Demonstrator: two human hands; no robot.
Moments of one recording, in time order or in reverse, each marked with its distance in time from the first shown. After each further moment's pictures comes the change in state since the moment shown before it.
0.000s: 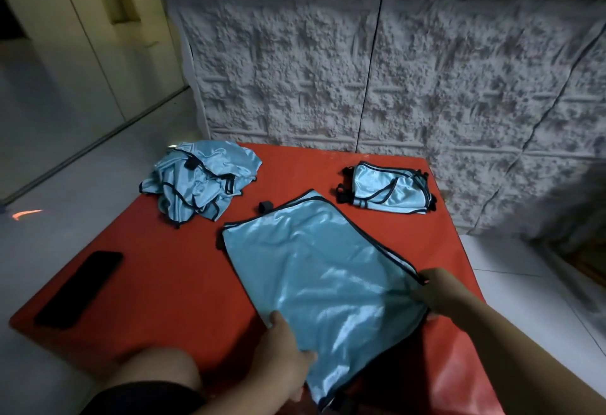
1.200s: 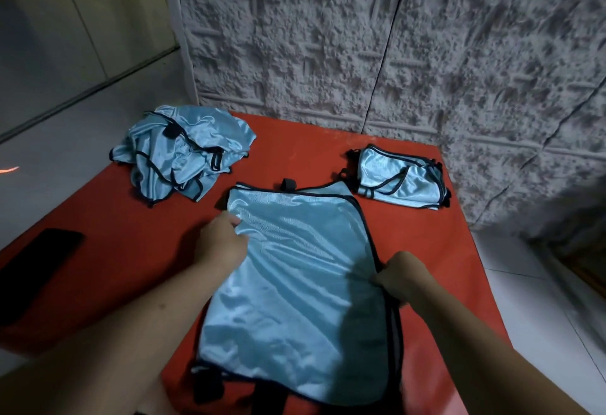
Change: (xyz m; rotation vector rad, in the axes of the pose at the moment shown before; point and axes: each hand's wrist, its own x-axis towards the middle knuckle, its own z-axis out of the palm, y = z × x) left_hand 0.172 0.012 -0.091 -0.110 0.373 0.085; right_hand 0.060 -0.056 0.050 -0.230 -0.039 0.079
